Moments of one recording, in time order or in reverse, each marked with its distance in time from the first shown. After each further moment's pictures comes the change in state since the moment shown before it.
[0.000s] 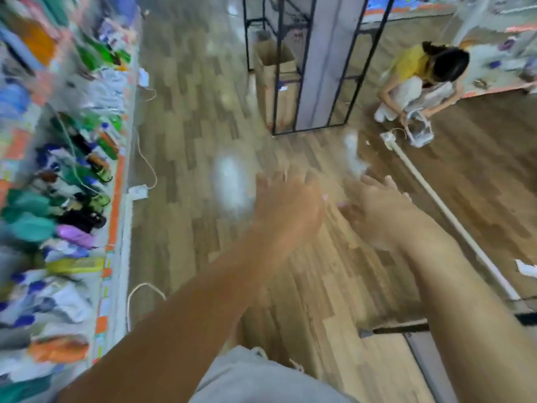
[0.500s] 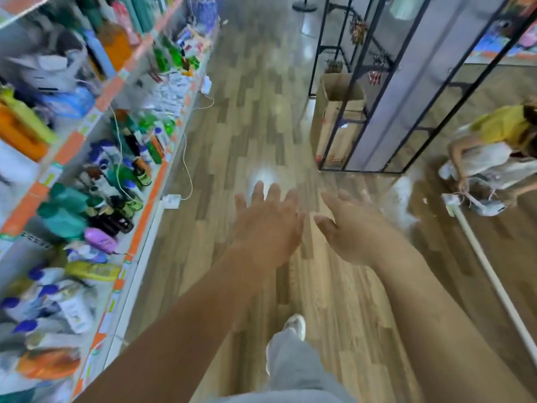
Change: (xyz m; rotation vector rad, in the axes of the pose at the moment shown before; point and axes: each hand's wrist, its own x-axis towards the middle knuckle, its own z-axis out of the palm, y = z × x) left_hand 0.159 -0.153 -0.028 -0.014 0.013 -0.336; right_hand 0.228 -0.124 -0.049 -0.114 -0.032 -0.283
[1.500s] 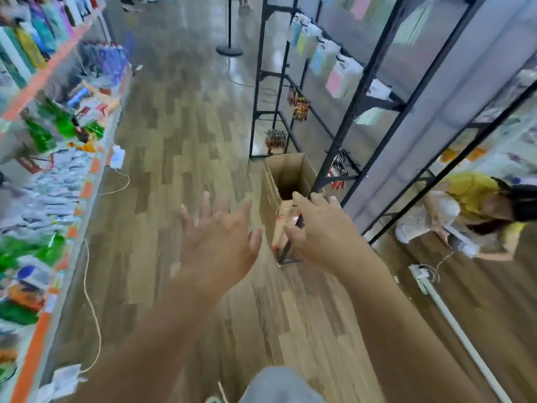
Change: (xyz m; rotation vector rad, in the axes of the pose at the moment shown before) left_hand 0.630 -0.074 -0.139 -0.039 0.088 0.081; right_hand 0.572 0.016 -0.272 0.002 0.214 0.128
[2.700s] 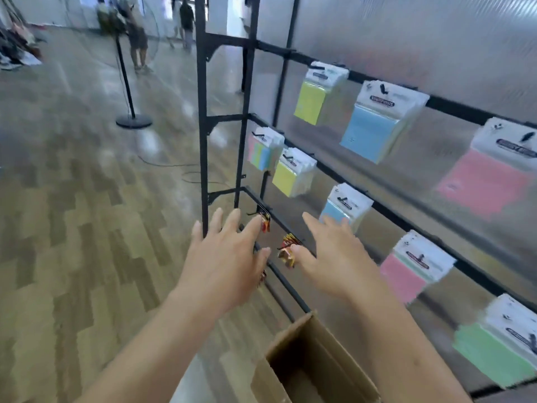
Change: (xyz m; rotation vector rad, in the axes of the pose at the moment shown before) left_hand 0.826 -0.060 -0.104 -0.022 0.048 0.507; right_hand 0.738 -0.004 -0.192 0.119 0.181 0.403
